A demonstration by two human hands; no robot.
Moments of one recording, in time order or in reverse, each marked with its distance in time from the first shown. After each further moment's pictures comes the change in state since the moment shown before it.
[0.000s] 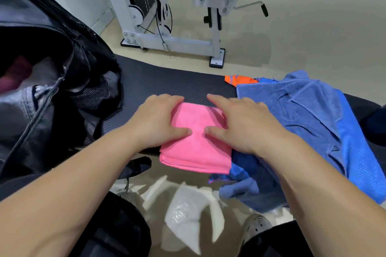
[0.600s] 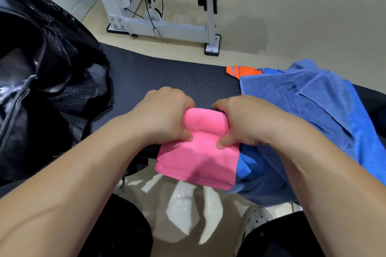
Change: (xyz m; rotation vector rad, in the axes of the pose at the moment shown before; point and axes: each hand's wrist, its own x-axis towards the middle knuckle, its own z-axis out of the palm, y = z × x) left_hand 0.016 0.028 -0.026 0.153 -0.185 0.127; right_hand 0.029 -0.002 -0.003 -0.012 -0.251 0.010
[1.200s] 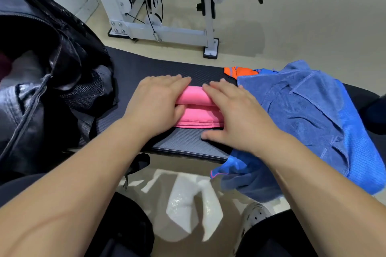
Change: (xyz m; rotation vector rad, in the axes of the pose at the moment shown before) left_hand 0.000 -0.024 0.023 0.103 0.448 0.046; right_hand -0.009 0.001 0.033 0.067 0.416 -0.169
